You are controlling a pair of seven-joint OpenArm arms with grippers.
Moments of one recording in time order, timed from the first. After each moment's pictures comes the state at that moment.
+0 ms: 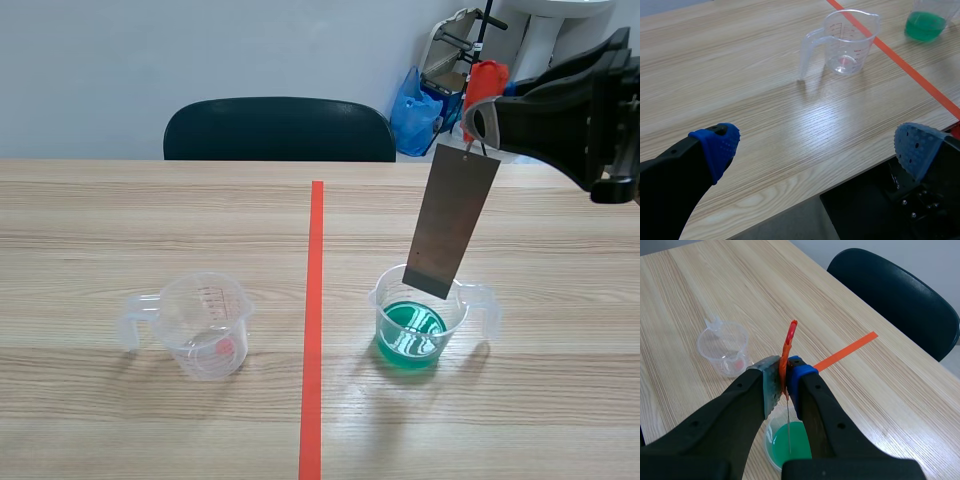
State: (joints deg) left arm 80.4 -34.3 -30.1 91.4 -11.0 -31.3 -56.2; right arm -10.8 53.1 0.9 114.7 52.7 36.1 -18.8
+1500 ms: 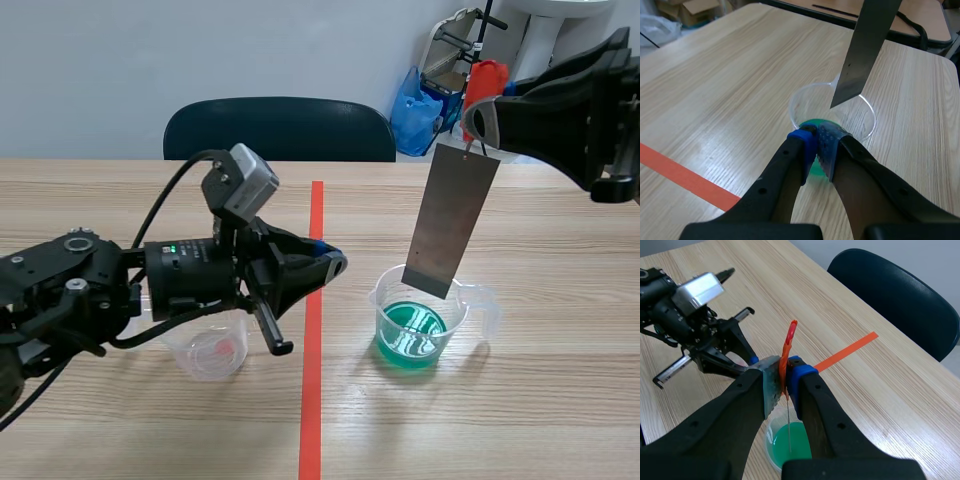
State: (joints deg) left arm -10.2 -22.4 34.2 74.9 -18.1 -40.5 -7.9; right arm -10.8 53.0 0.9 114.7 52.9 36.1 -18.8
